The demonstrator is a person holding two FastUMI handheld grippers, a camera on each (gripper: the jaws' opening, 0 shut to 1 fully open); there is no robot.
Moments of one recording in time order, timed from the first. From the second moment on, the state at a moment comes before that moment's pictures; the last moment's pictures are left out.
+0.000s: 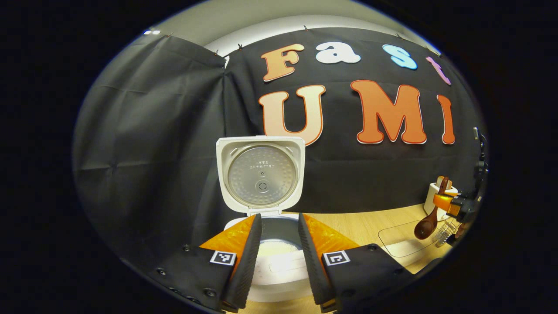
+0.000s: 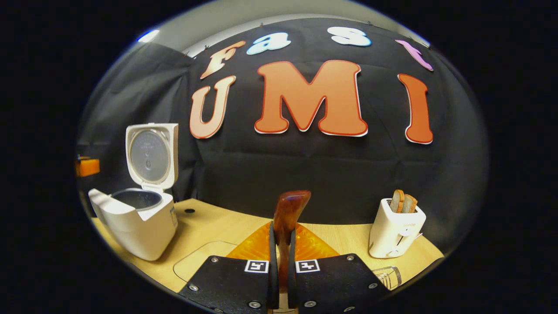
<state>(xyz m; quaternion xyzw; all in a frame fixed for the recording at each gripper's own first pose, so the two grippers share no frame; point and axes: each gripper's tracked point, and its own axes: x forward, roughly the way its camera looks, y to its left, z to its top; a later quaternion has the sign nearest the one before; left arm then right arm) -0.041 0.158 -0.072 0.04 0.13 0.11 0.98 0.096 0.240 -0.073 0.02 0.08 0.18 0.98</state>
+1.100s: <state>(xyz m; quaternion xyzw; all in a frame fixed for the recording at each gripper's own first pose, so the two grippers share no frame) -0.051 0.184 -0.108 0.02 0.15 0.13 0.98 0.068 0.281 -0.127 0.21 0.21 0.15 0.94</state>
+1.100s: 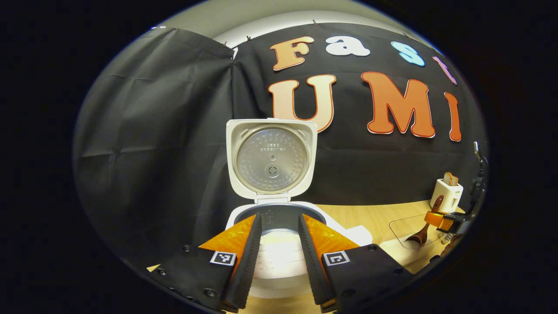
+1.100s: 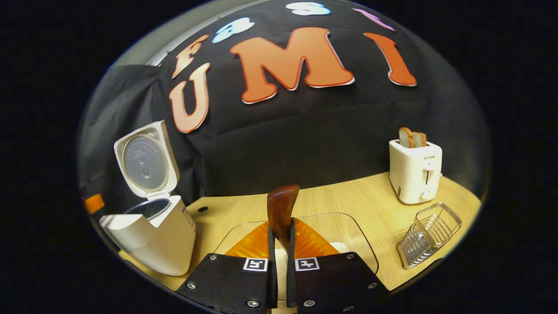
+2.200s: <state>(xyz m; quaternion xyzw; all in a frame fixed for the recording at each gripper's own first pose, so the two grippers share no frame) -0.064 0.194 -0.107 0.01 0.15 0.15 0.98 0.080 0.278 -0.150 0.55 0.33 0.14 0.75</state>
